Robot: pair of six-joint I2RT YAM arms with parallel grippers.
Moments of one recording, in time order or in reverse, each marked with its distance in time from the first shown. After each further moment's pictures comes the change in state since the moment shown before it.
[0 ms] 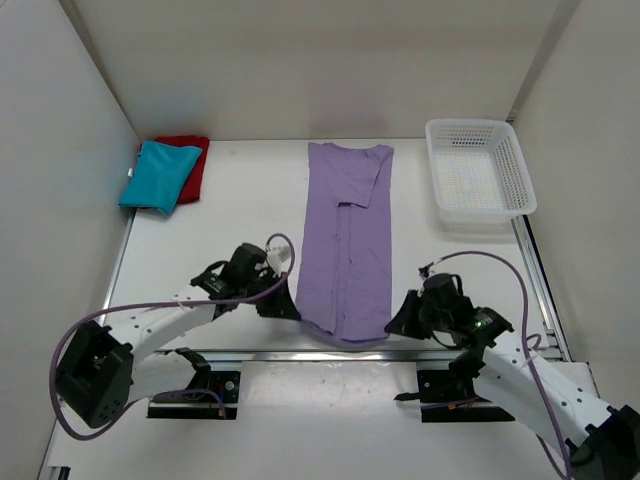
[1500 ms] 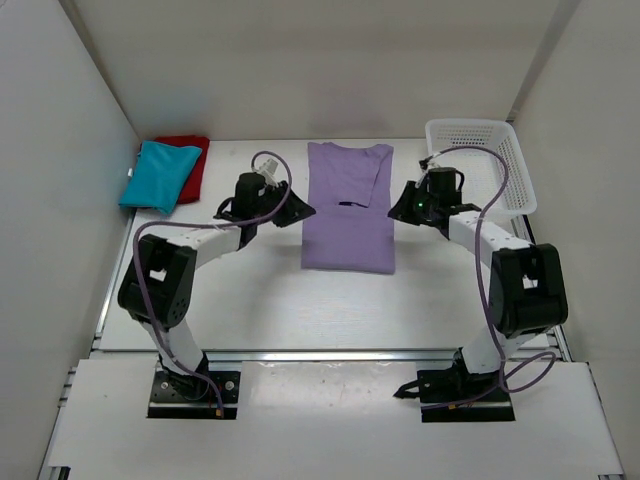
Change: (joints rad) left arm 0.303 0.628 0.554 0.518 -0.073 -0.221; right arm -0.517 1.041 0.751 0.488 -0.121 -0.469
